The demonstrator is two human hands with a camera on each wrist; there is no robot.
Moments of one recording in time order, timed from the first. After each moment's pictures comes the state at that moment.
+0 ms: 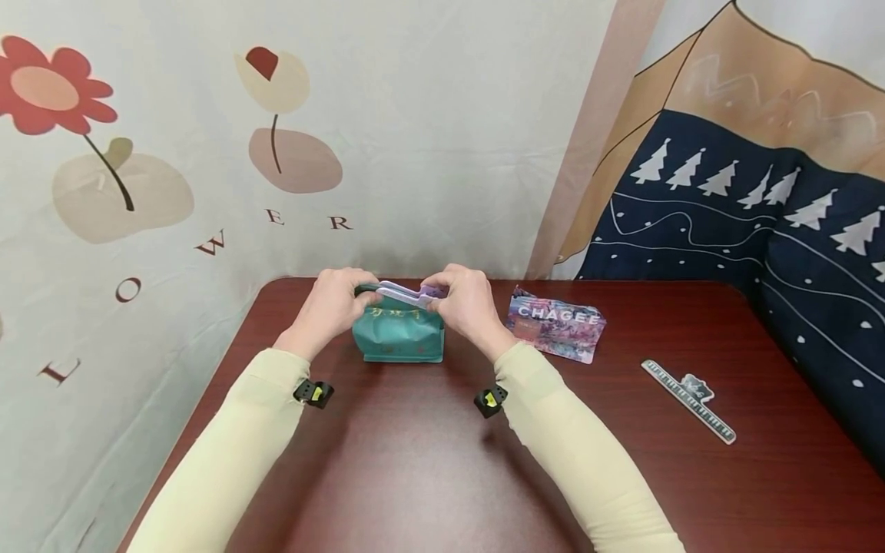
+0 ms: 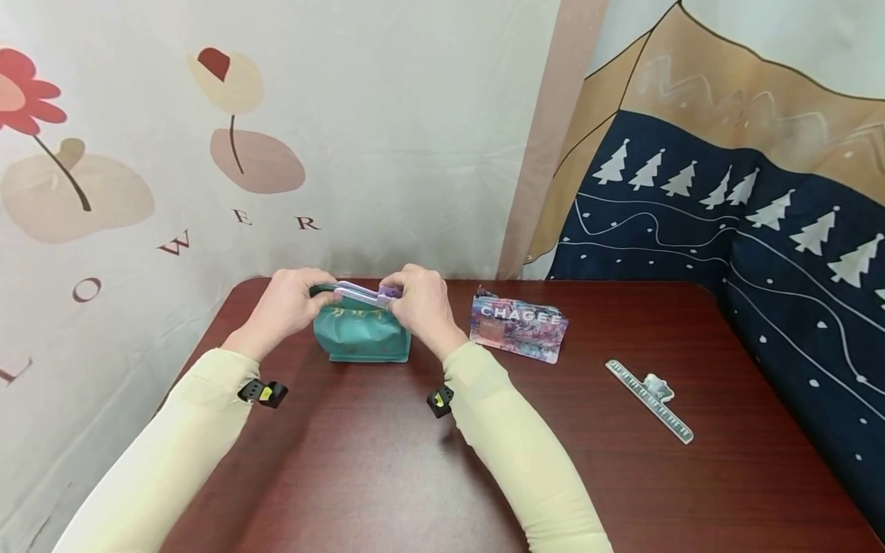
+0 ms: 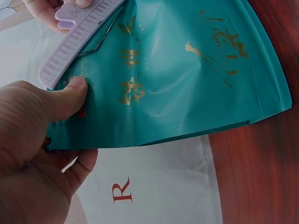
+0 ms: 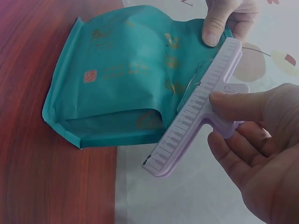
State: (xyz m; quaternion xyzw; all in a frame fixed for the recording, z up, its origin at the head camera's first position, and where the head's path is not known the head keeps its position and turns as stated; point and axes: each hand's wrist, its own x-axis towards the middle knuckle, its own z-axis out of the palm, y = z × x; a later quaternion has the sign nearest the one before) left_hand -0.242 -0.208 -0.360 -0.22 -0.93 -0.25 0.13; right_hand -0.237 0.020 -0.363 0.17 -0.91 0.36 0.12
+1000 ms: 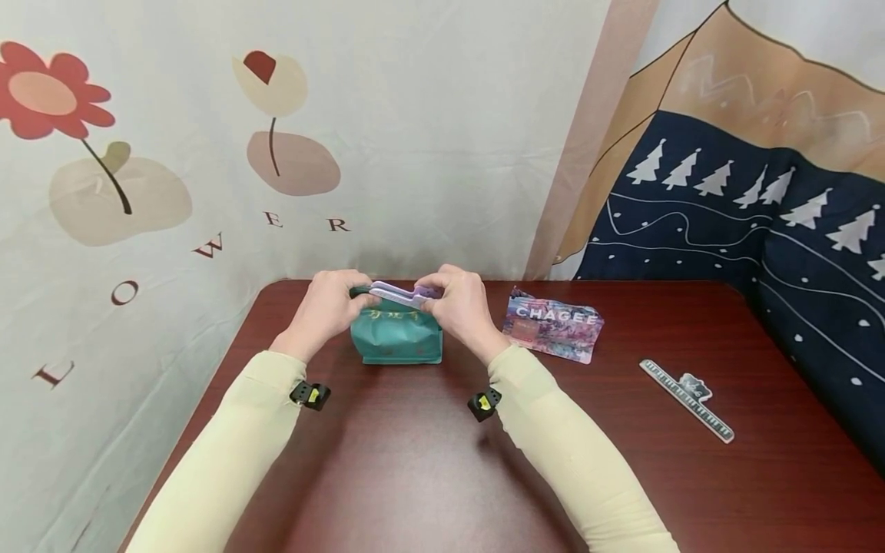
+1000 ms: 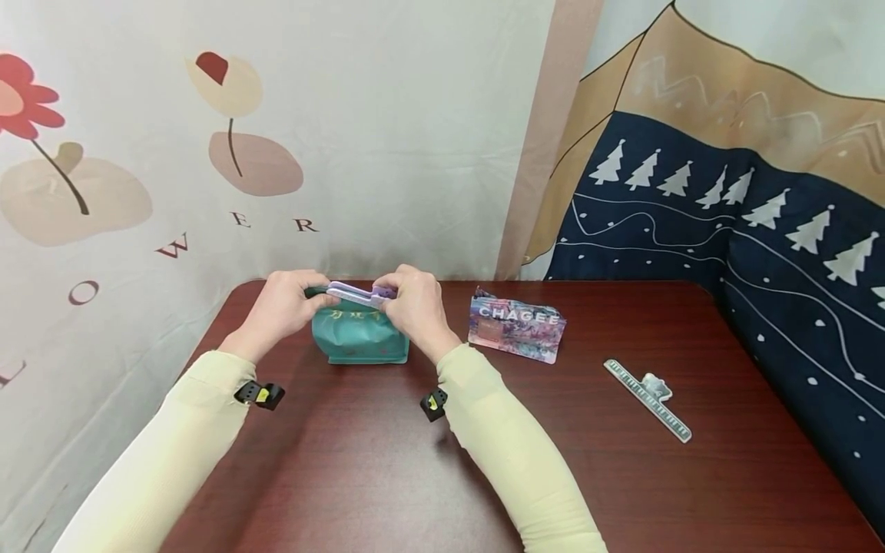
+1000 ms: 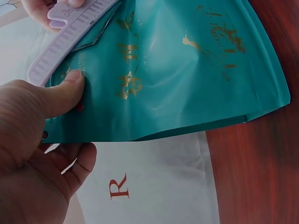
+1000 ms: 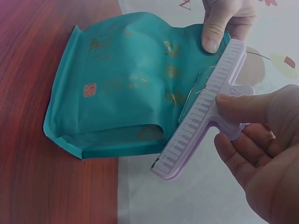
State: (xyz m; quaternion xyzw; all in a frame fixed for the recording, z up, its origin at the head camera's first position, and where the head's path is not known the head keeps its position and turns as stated) left_hand -0.242 -0.210 -0.359 -0.21 -0.94 -0.25 0.13; right_hand -0.236 0.016 -0.365 0.18 -0.89 0.39 0.14
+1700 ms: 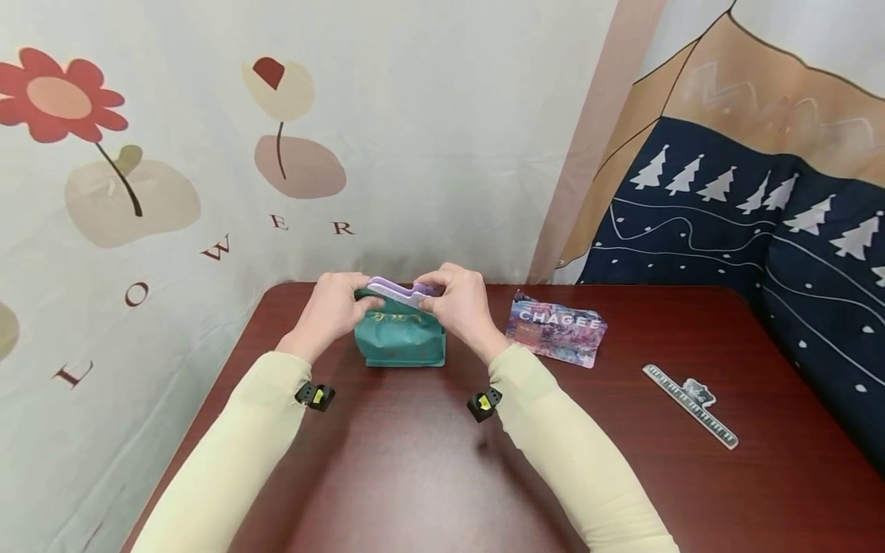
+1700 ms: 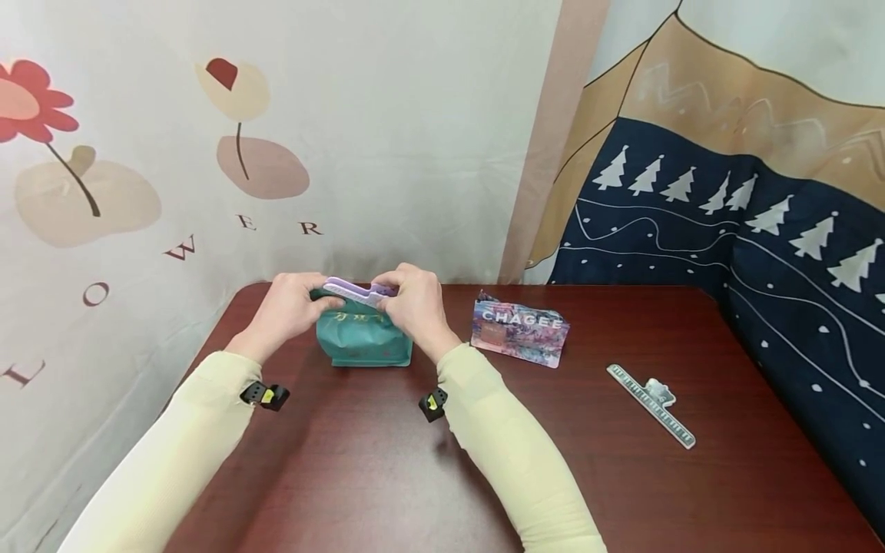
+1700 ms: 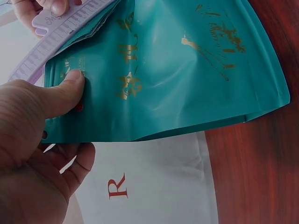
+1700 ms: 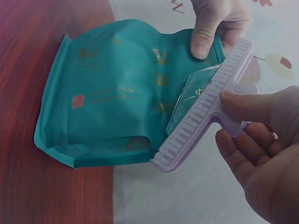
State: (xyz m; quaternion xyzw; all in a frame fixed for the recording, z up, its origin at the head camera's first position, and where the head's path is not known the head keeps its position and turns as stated) left_hand -0.242 -0.210 -0.359 -0.20 -0.94 -0.26 0.13; right_hand -0.236 0.012 -0.359 0.17 -0.87 0.43 0.14
